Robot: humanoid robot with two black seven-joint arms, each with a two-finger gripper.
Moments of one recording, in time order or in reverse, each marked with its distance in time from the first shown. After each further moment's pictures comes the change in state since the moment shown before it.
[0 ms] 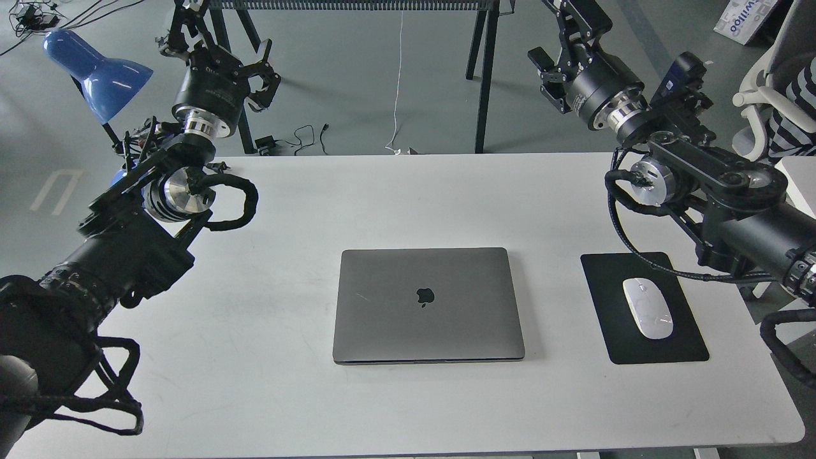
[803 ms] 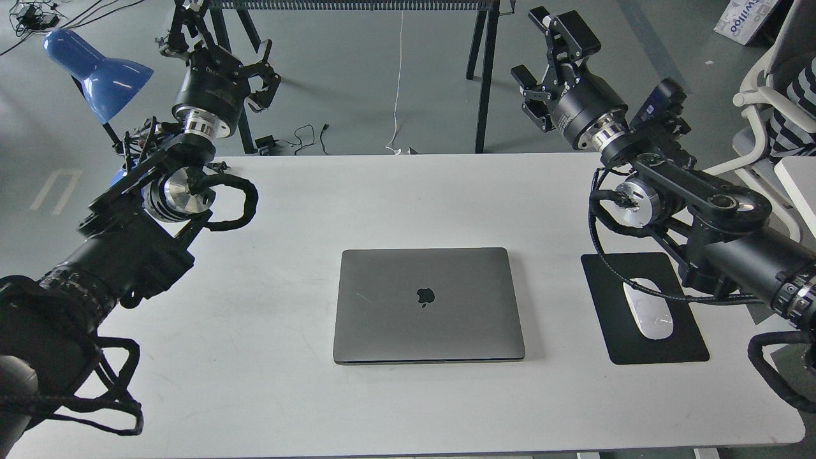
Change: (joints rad) left arm 0.001 0.000 0.000 0.000 0.000 0.000 0.000; right arm -0.082 0.012 0.067 0.096 0.002 0.017 0.011
